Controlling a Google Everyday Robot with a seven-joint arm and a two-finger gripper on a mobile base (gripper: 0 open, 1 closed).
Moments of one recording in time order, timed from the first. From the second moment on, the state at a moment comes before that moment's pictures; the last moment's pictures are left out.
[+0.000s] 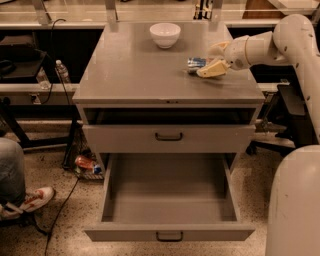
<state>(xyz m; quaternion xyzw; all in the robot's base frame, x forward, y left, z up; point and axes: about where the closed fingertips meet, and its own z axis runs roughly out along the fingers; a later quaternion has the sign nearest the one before) 0.798 -0.177 0.865 -0.52 0.68 0.13 0.50</state>
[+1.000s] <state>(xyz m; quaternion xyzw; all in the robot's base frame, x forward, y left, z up) 0.797 -0.238 0.879 -0.46 0.71 0.09 0.53</state>
